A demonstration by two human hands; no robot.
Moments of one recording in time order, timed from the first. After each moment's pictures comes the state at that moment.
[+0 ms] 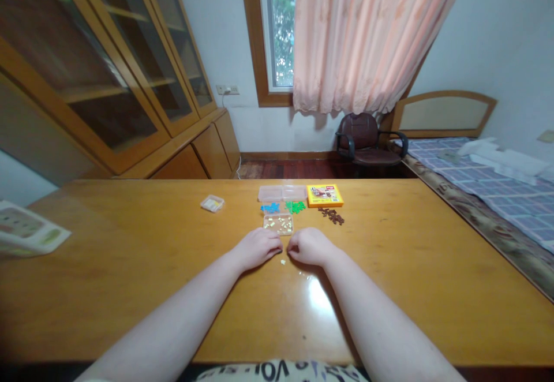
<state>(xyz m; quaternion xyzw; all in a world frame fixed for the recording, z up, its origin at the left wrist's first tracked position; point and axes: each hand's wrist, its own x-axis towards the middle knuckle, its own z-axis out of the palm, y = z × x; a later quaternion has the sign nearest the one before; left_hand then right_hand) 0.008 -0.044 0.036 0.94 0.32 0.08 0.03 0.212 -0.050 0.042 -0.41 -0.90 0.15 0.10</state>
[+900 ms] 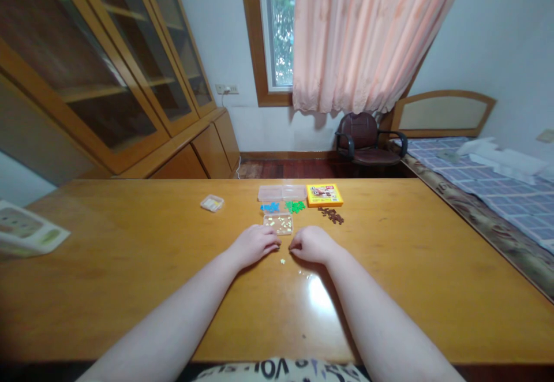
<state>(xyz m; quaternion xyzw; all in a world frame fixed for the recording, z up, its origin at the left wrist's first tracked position) -0.002 -0.040 0.035 0.93 0.35 0.11 0.05 0.223 -0.048 0.041 -0.41 -0.89 0.15 0.10</state>
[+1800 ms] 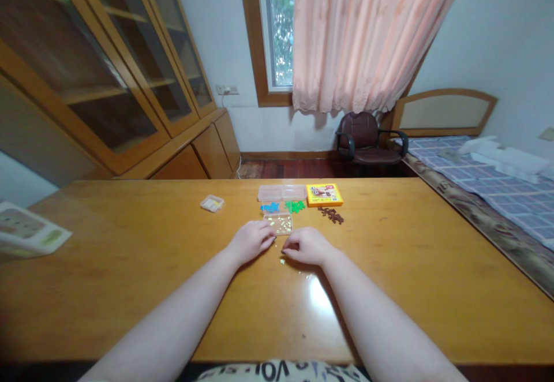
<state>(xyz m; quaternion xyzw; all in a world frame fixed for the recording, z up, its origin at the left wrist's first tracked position) -0.004 -0.037 0.036 0.90 0.41 0.14 0.01 0.212 -0.050 0.034 -0.38 -0.88 0.23 0.19</state>
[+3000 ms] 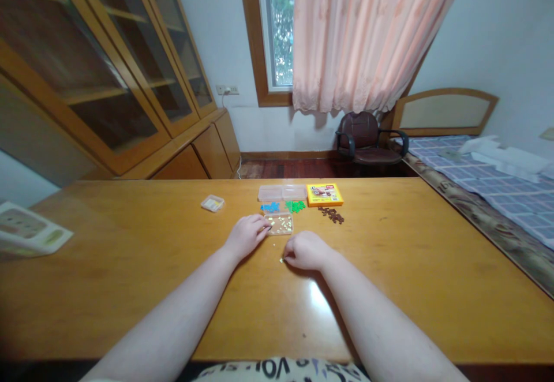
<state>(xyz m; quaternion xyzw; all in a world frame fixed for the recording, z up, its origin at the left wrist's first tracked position) -0.015 -0.031 0.035 0.87 0.45 0.21 0.01 0.204 -0.060 0.049 -0.36 -0.92 0.15 0.07</state>
